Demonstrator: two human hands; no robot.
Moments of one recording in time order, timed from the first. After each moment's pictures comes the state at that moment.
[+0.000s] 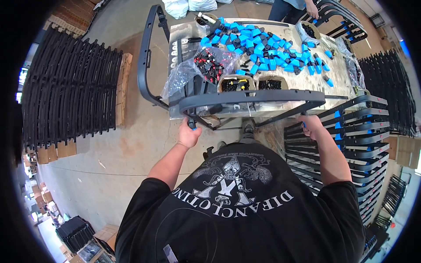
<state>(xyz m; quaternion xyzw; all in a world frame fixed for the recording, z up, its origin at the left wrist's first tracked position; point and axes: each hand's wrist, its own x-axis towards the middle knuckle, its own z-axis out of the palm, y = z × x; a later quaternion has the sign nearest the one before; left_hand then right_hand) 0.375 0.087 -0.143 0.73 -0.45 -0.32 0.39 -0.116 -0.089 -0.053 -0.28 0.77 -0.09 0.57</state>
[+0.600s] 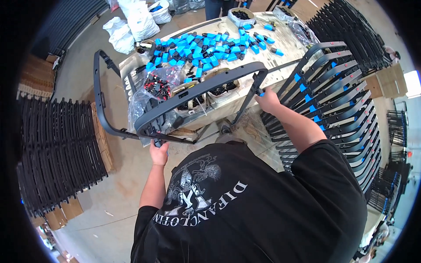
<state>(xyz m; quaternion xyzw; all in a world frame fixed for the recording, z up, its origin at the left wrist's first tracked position) 0.384 0.092 -0.191 0.64 -0.39 -0.44 0.49 -0.132 -0.059 -0.094 -0.57 0.78 -0.12 0.23</state>
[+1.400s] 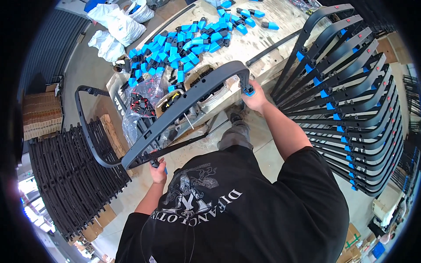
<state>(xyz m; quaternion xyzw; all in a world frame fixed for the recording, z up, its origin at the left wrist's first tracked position) 0.379 0.086 -0.170 0.65 -0.38 -0.49 0.45 -0.147 -0.085 -0.207 -0.57 0.60 -0.41 0.39</state>
